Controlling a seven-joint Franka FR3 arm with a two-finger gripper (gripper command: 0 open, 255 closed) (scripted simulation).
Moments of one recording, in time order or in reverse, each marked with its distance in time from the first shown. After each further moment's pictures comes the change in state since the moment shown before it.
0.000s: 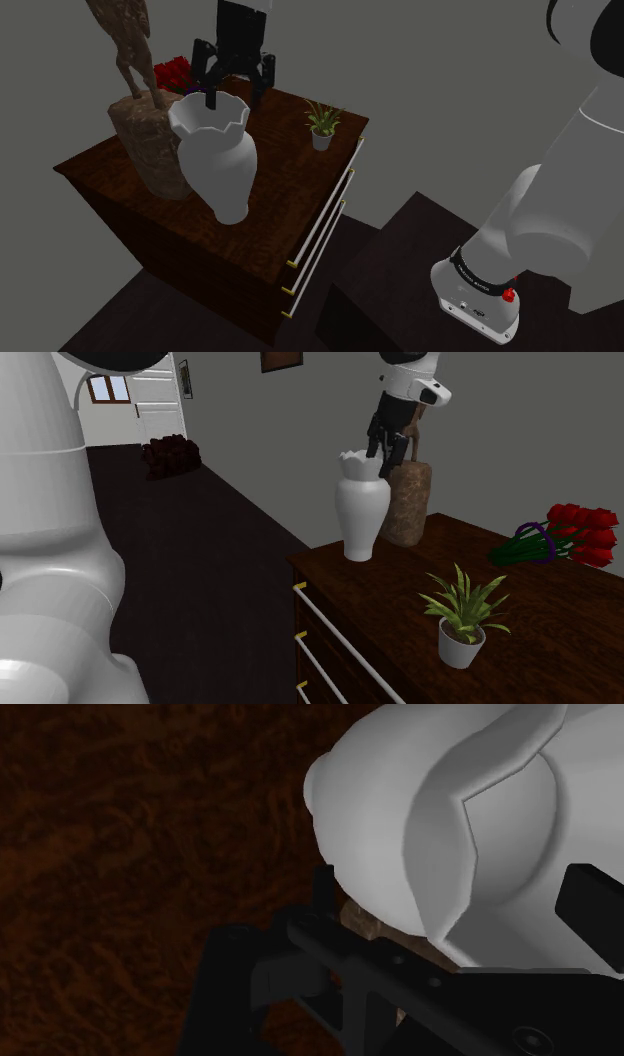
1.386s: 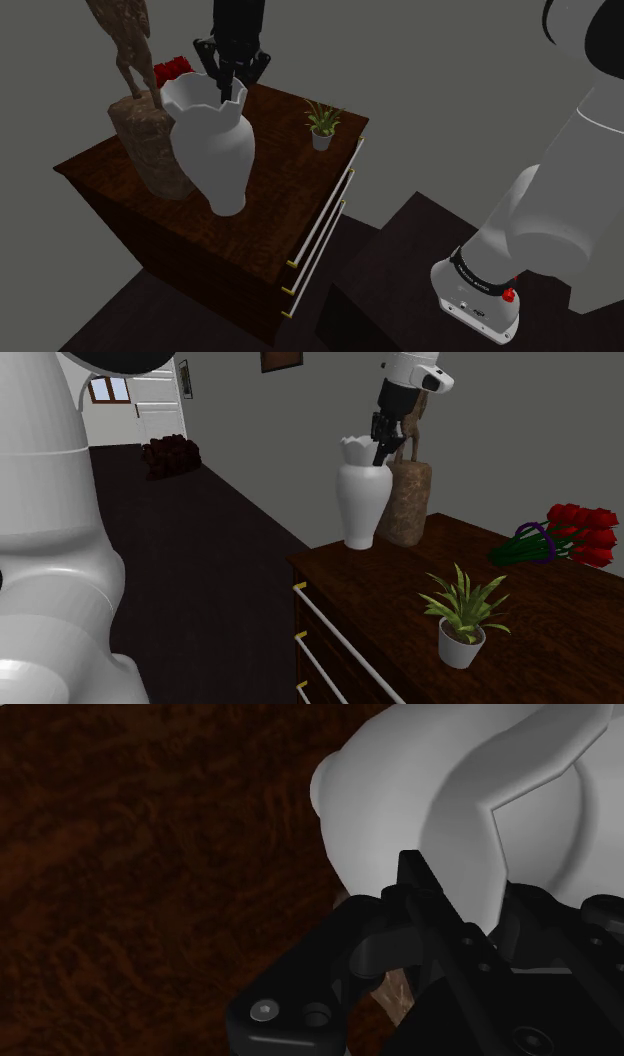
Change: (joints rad) arm 0.001 0.013 0.000 0.072 -0.006 -0.057 0.020
